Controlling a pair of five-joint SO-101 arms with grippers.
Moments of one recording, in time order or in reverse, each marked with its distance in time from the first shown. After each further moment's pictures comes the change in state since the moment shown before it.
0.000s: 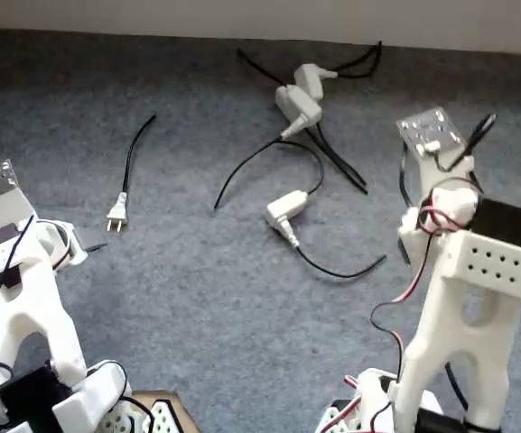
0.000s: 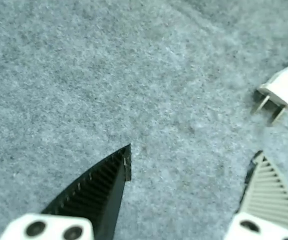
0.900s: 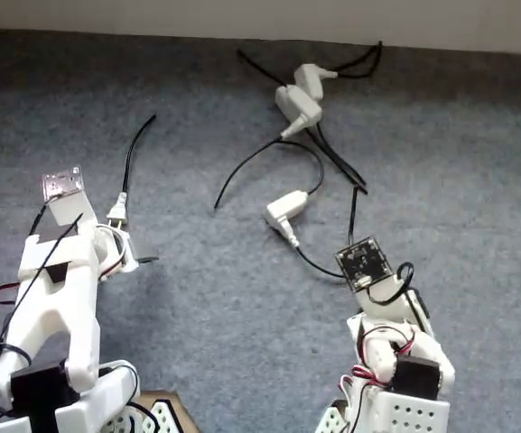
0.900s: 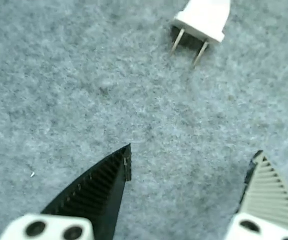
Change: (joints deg) left arm 15.5 0.0 7.2 -2.1 6.2; right arm -8.5 -63.1 61.3 -15.2 -1.5
